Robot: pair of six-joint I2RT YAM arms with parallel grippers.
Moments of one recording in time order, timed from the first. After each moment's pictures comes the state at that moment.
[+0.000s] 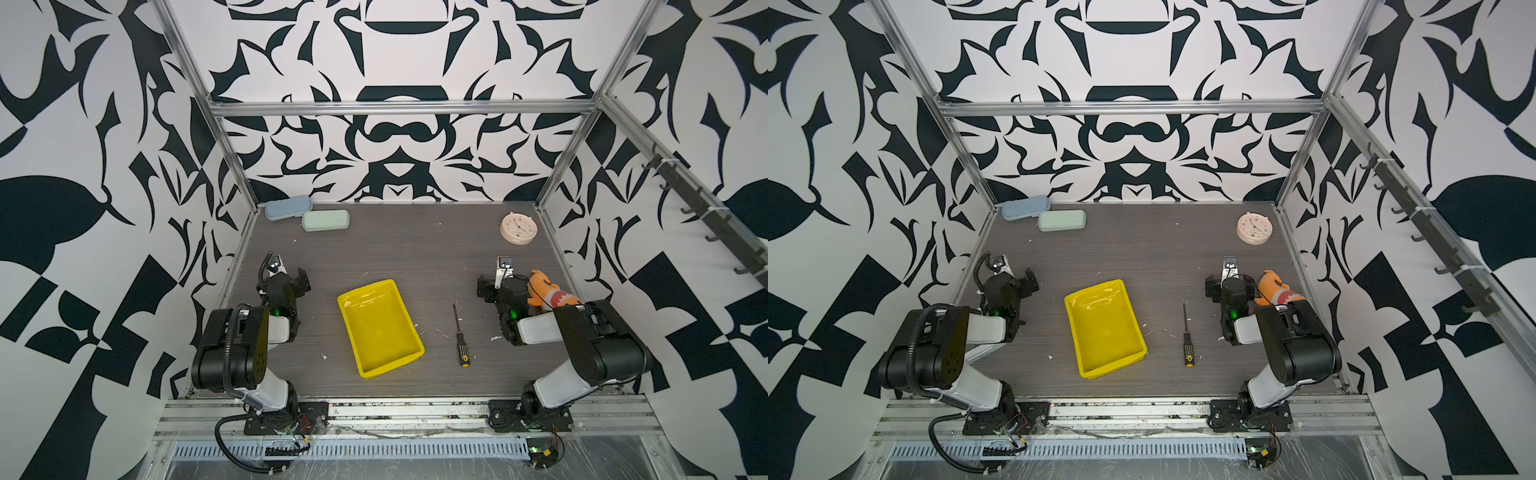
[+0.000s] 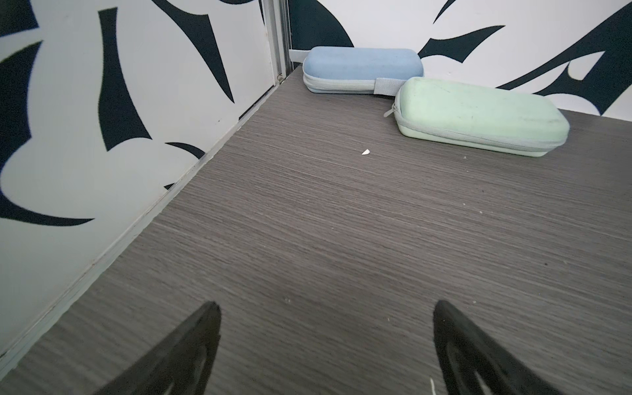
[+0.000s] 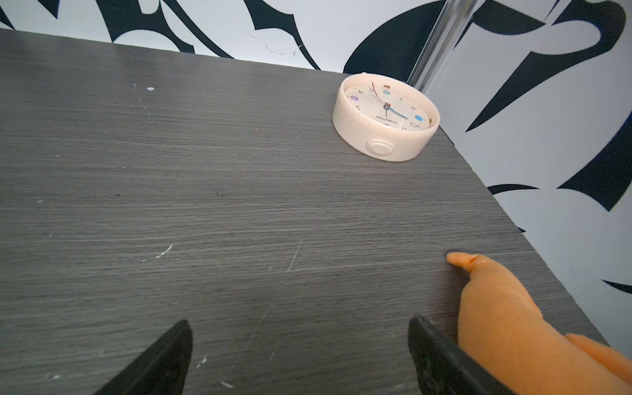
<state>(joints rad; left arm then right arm) 0.03 1.56 0.35 0.83 -0.24 -0.13 0.14 1.58 0.32 0.84 0.29 -0.02</state>
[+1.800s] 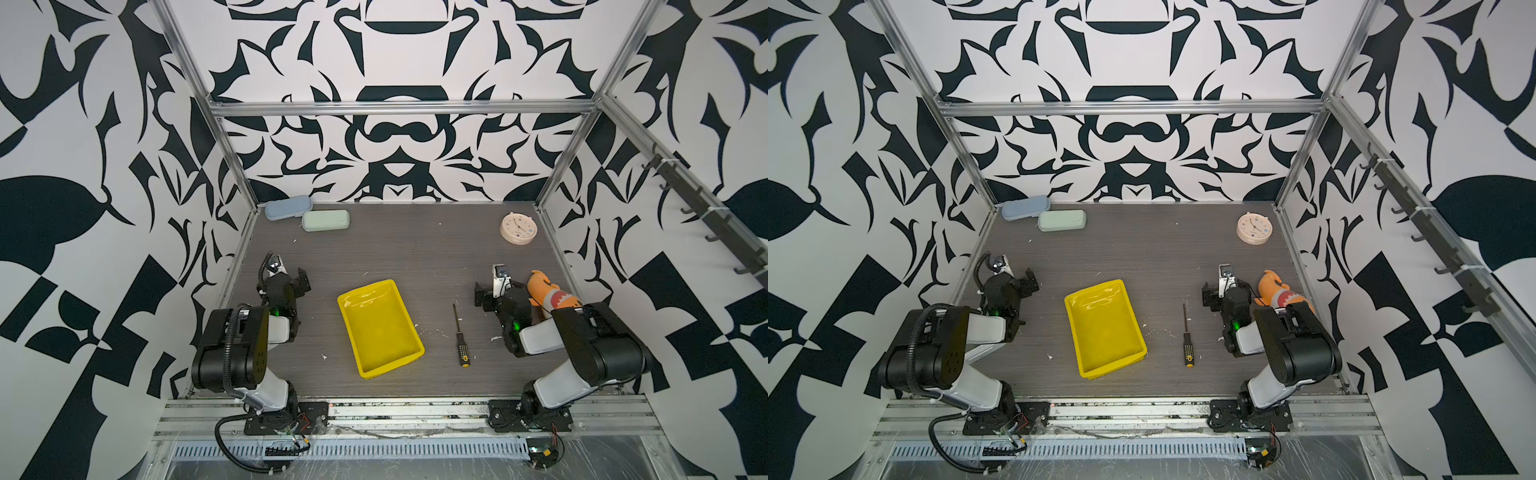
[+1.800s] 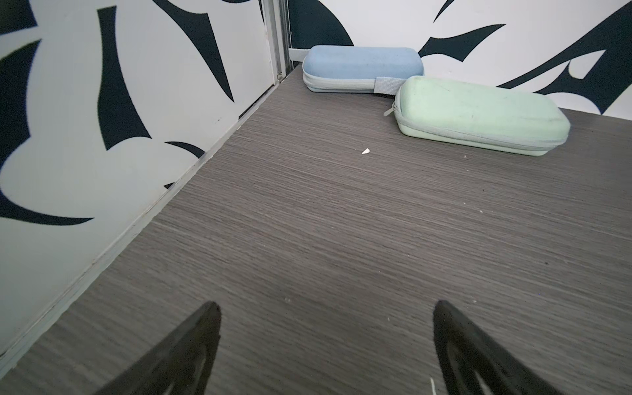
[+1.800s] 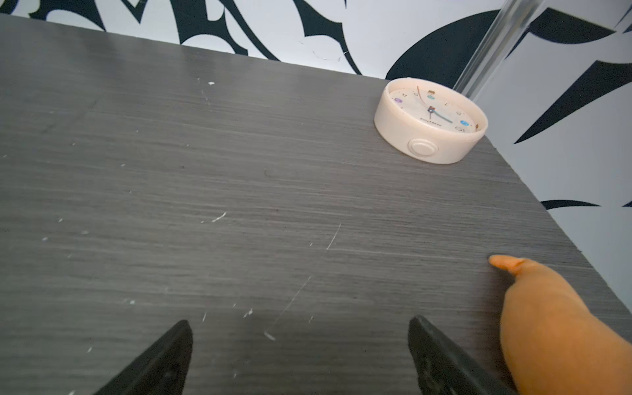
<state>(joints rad) 0.03 1.56 0.35 0.83 -0.24 -0.13 0.14 1.58 0.20 1.00 0.13 -0.07</state>
